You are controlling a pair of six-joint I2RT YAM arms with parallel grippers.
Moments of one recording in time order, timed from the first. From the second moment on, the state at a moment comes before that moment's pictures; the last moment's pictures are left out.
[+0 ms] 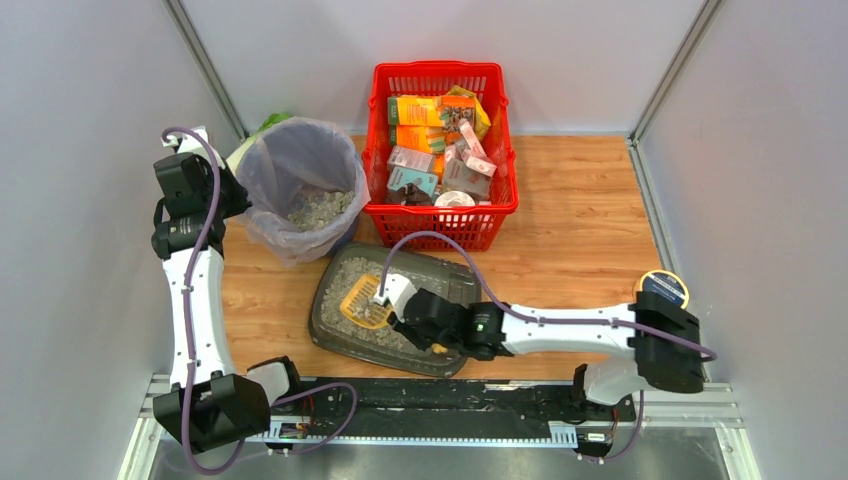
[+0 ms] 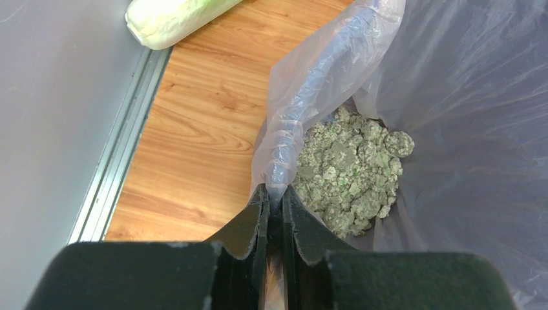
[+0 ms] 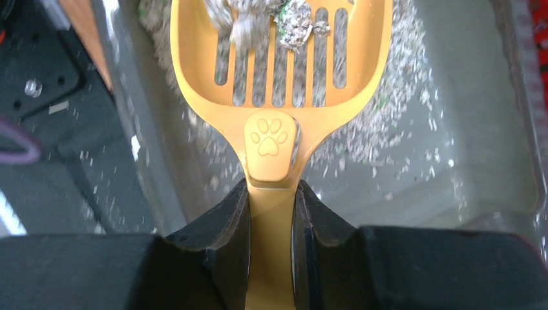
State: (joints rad) left arm 0.31 1.11 1.23 -0.60 0.18 -0.12; right arm 1.32 1.49 0.96 -0.16 0.24 0.16
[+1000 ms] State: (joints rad) left arm 0.31 1.11 1.23 -0.60 0.19 -0.12; right arm 1.31 1.40 0.96 -0.37 0.21 0.17
